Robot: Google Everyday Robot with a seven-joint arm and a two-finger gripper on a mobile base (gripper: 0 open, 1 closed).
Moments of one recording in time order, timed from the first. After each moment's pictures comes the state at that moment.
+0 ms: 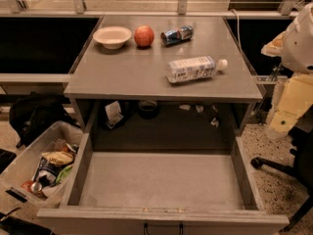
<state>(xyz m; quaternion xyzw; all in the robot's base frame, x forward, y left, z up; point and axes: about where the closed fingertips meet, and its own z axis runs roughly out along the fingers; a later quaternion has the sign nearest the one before) 0.438 -0.217 0.976 -0.60 0.78 -0.03 0.16</state>
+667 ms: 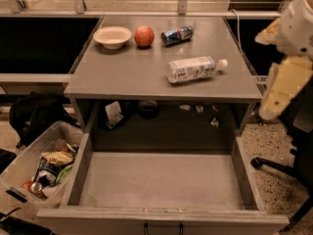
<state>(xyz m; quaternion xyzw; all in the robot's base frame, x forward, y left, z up) 0.469 -0.216 0.983 -0.61 0.77 -0.02 0.17</state>
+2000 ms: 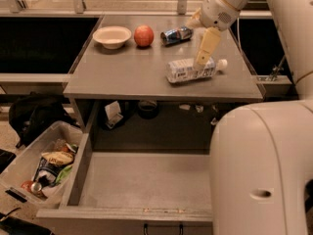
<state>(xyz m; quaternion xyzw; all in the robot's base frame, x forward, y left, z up) 0.679 -0.124 0.935 -0.69 0.67 0.11 0.23</state>
